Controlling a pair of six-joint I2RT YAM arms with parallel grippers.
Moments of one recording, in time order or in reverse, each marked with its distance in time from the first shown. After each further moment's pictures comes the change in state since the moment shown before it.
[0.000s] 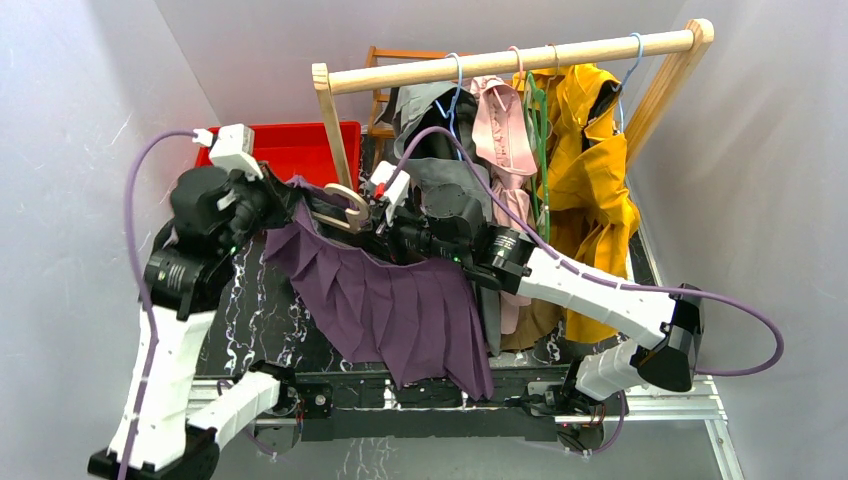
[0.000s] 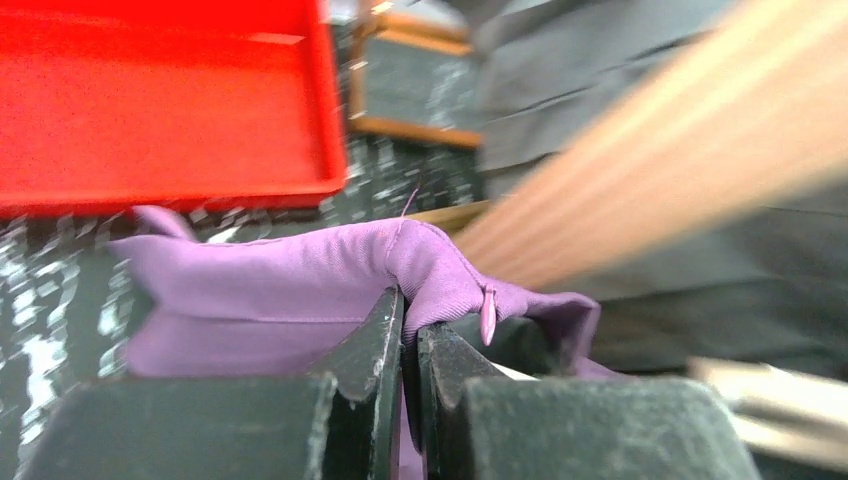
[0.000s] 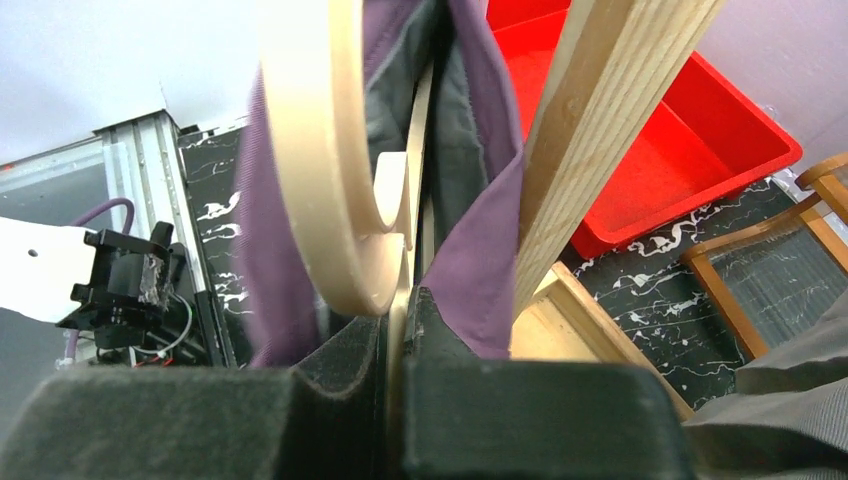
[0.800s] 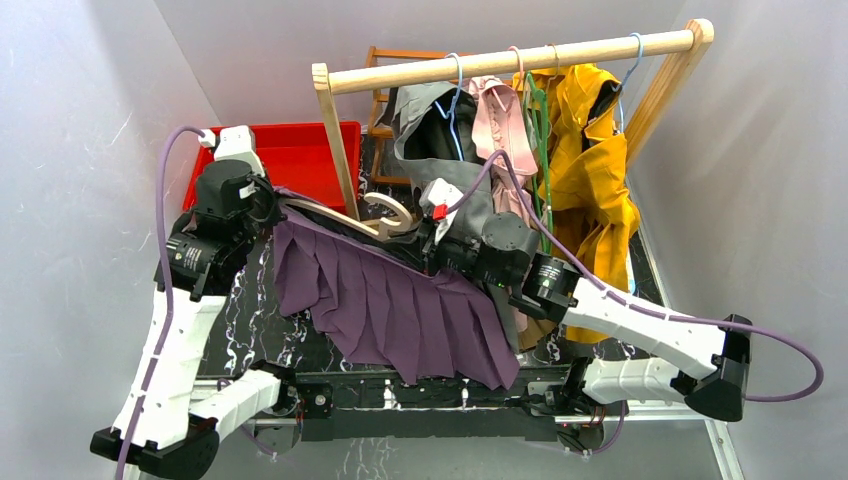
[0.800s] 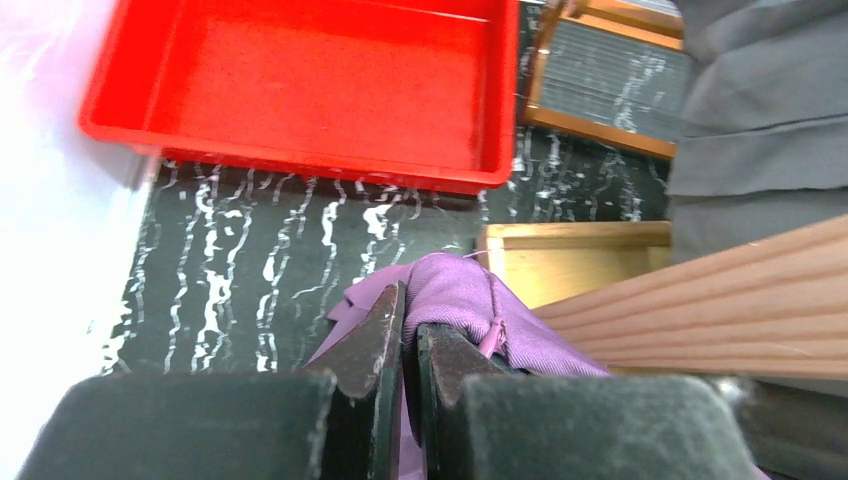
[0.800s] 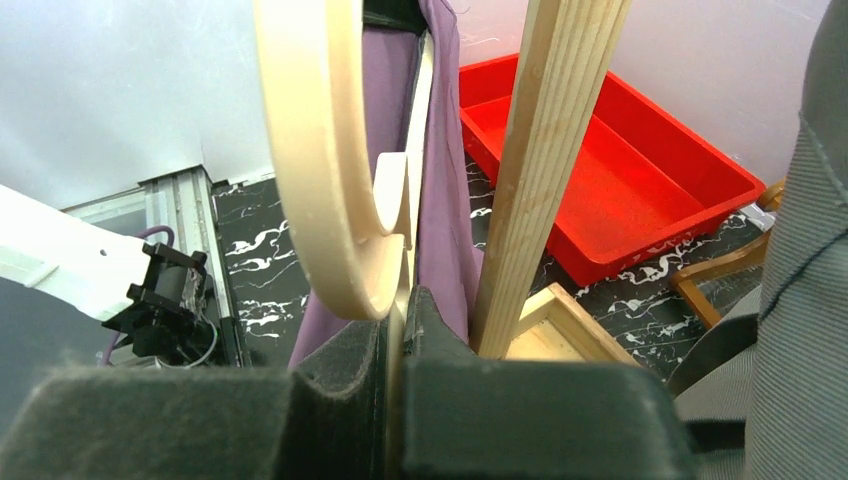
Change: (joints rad) left arm -0.017 0.015 -0.041 -0.011 -0.285 0.051; right arm 0.000 -0.269 -0.291 0.200 0.005 0.027
